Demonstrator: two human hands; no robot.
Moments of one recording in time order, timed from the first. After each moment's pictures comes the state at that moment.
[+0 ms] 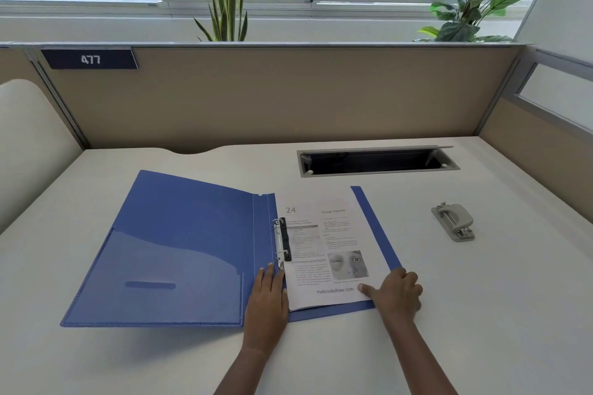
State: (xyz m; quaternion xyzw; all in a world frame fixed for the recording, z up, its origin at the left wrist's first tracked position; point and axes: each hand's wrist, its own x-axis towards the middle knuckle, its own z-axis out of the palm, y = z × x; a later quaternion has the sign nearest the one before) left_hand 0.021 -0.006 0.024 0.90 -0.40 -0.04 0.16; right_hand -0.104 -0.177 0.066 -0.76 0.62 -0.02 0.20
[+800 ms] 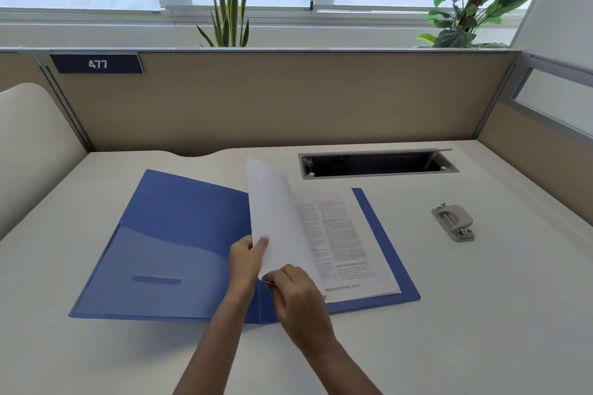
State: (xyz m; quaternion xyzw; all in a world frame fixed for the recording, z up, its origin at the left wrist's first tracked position) left_hand 0.061 -0.015 0.108 0.72 -0.08 -0.20 0.66; right_hand -0.046 -0.053 0.085 -0.91 0.11 -0.33 0.21
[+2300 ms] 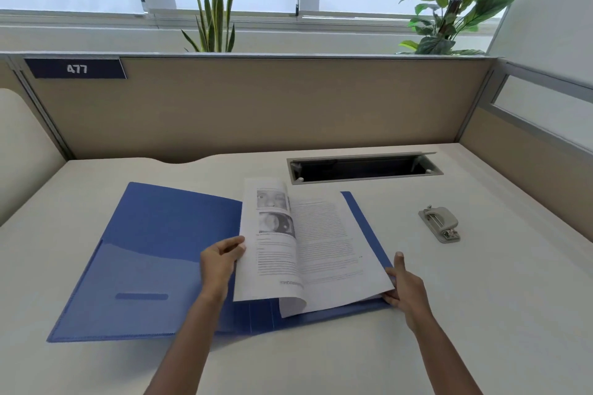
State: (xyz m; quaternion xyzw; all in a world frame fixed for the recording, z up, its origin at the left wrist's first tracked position) left_hand 0.091 -0.001 0.105 0.72 -0.05 -0.21 0.66; right_hand -0.130 -0.202 0.077 -0.52 0.56 -0.22 0.60
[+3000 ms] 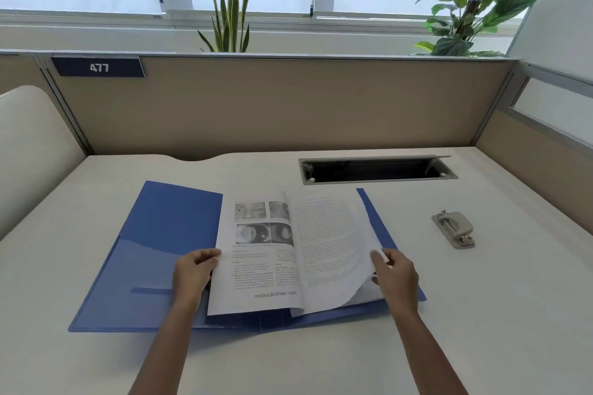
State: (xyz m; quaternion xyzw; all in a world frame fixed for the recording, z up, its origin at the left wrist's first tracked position) left_hand 0.119 0.050 0.090 0.80 -0.02 -0.15 0.58; right_hand -0.097 -0.162 0.117 -0.67 0.50 -0.30 0.46
